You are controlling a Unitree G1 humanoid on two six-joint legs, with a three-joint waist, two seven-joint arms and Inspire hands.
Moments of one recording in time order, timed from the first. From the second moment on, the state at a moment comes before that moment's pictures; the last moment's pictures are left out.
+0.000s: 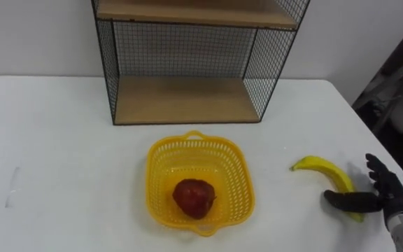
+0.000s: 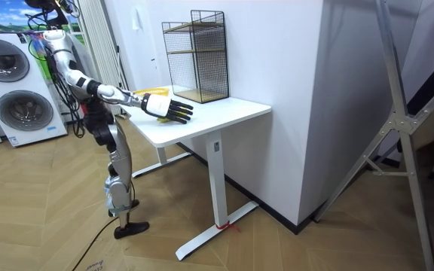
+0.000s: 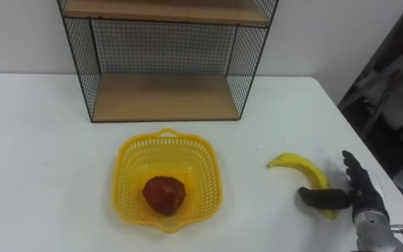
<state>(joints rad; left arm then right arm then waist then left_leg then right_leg) 0.31 0.27 0.15 1.06 0.40 0.09 -0.03 0.00 -0.44 -0.23 0.73 -0.13 -0.10 0.03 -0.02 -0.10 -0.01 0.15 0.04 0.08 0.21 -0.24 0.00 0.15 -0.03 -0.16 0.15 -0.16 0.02</state>
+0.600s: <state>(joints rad) 0.30 0.27 0.15 1.05 0.43 0.12 -0.01 -0.02 -0.48 -0.27 0.77 -0.29 -0.06 0.00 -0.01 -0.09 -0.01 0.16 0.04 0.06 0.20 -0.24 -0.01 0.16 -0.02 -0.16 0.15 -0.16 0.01</state>
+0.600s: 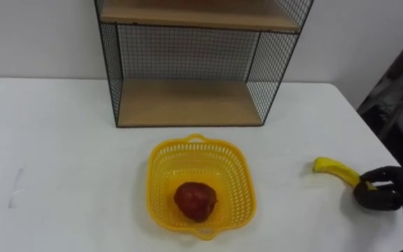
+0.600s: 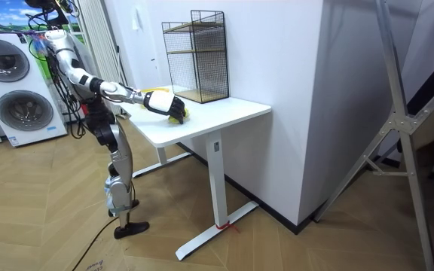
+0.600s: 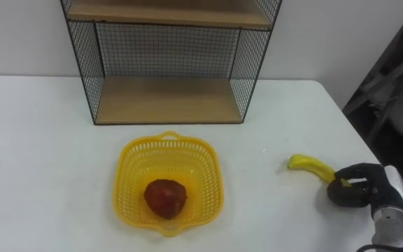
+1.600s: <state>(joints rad) 0.26 0.26 0.13 1.07 0.40 0.09 0.00 0.03 -0.43 -0.17 0.12 -0.08 0.02 0.05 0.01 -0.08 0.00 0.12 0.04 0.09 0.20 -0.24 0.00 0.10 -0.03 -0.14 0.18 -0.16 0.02</state>
